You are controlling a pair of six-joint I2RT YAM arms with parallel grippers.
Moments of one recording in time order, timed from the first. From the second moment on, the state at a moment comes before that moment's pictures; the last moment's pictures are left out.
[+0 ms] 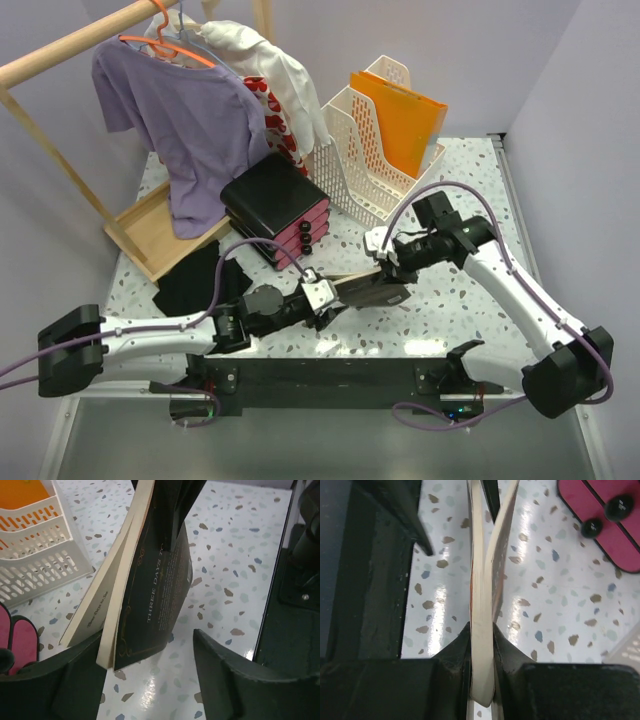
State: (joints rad) left arm -1.21 1.09 0.43 0.50 -0.11 0.11; right arm 0.44 1.19 1.06 -1.03 -0.85 -1.07
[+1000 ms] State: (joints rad) left arm -1.21 0.63 0.61 -0.27 -0.55 0.09; right arm -0.05 1.43 1.58 -0.47 -0.77 -0.27
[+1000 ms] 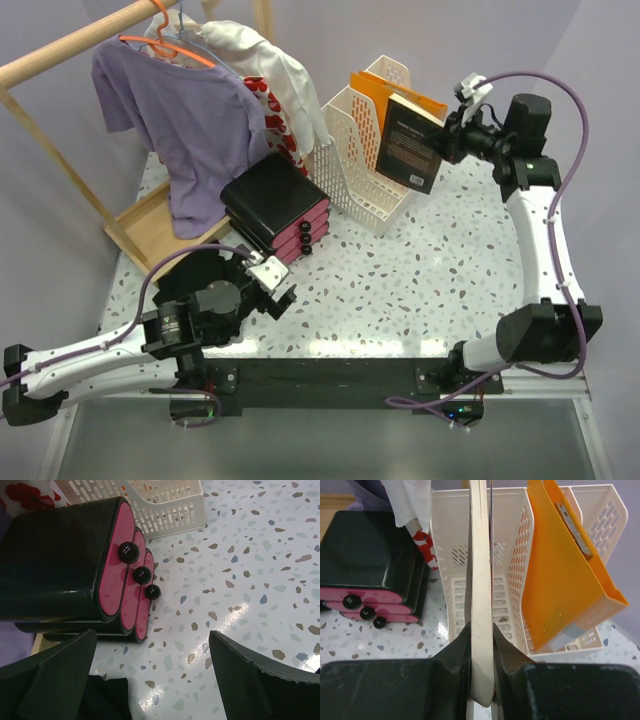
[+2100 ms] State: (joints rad) left arm -1.21 0.64 0.61 -0.31 -0.61 0.08; right arm 0.09 1.69 1.68 -0.29 -0.61 -0.33
